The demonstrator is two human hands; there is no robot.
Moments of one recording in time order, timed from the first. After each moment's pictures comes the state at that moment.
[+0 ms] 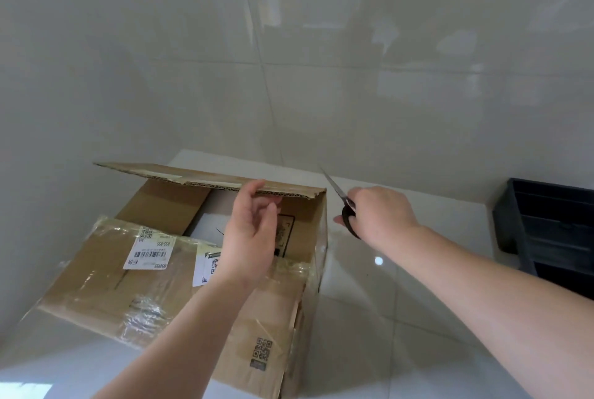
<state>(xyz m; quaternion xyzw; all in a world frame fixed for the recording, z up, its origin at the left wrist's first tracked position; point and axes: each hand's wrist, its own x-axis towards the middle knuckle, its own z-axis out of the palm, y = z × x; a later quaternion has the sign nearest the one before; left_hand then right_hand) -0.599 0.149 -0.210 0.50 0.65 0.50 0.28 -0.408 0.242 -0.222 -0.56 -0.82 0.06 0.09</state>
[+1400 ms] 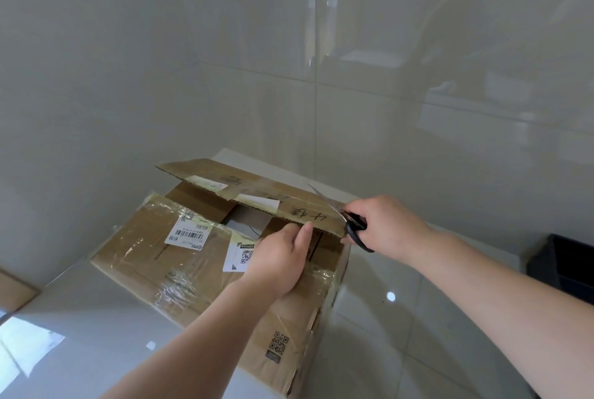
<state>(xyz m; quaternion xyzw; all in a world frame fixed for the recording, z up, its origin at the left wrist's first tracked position) -0.606 0.135 -0.224 0.55 0.76 0.28 0.20 -0.431 0.240 -0.185 -0.37 -0.89 0.21 0.12</state>
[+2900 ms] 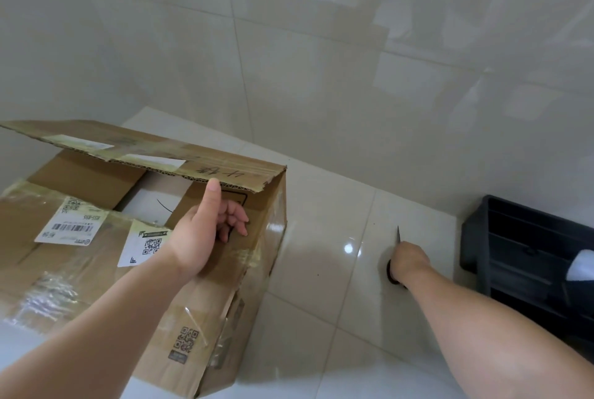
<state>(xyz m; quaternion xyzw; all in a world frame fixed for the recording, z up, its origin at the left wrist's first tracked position) -0.584 0.184 -0.251 0.43 0.67 0.43 0.43 -0.264 0.306 -0.383 -0.74 -0.63 0.17 -0.17</state>
